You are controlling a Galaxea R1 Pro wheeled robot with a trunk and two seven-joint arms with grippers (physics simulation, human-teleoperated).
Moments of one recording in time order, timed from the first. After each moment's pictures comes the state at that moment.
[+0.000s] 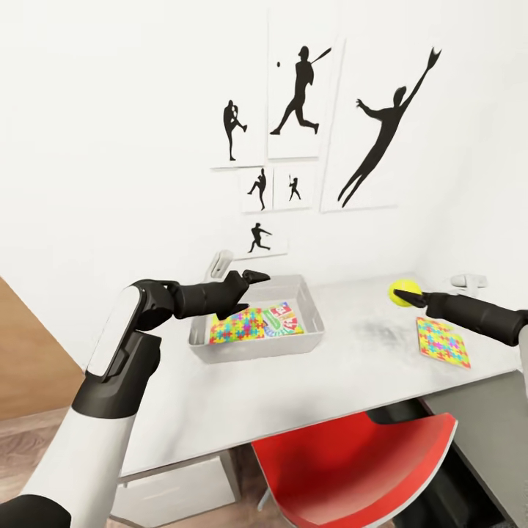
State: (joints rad) left arm -0.83 -0.02 -0.23 -1.61 1.86 0.80 0.95; right arm -0.64 -0.35 -0.36 -1.62 -0.21 0.99 0.73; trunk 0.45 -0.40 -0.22
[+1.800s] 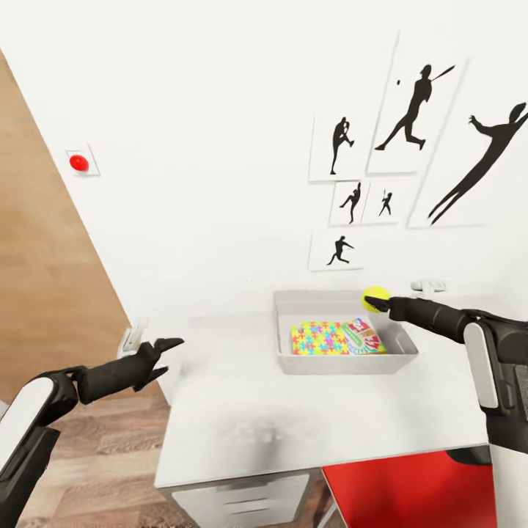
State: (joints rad) left arm -0.38 0.32 0.03 -1.61 1.73 0.85 0.53; right arm -0.65 -0.25 -0.21 -1.61 -0.20 0.99 0.49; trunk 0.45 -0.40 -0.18
